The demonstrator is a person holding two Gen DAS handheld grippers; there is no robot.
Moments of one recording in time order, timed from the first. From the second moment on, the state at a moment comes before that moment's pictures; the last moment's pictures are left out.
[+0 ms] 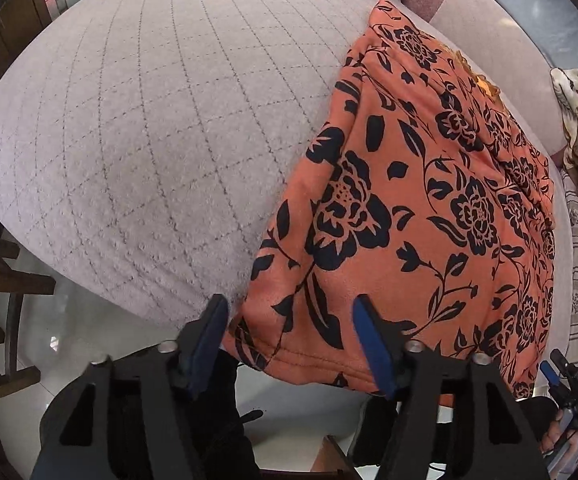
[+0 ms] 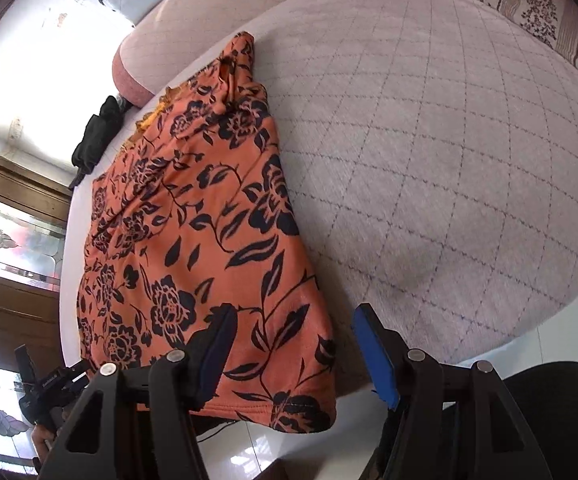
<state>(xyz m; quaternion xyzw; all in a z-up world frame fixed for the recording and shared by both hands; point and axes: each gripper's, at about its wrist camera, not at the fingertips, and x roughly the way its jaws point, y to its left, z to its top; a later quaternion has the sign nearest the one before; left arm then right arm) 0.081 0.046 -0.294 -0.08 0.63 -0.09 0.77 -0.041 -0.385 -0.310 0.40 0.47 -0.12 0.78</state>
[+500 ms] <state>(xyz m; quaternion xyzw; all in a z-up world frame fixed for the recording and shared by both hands) 0.084 0.046 -0.295 -0.06 0.62 -0.10 0.77 -0.028 -0.327 -0.324 0.28 0.55 -0.10 0.78</state>
